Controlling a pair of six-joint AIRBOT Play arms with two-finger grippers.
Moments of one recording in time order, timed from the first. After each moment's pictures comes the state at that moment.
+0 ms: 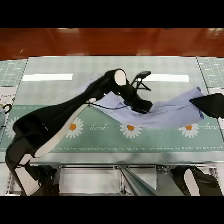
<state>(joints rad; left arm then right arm) -0.80 -1.93 1.79 0.84 -1.18 -1.47 -0.34 -0.54 0.98 -0.86 1.46 1.49</state>
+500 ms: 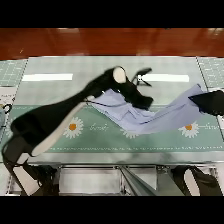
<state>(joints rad) -0.72 -1.90 1.80 0.80 -1.16 -1.46 -0.32 -0.56 0.98 -0.82 1.43 1.50</state>
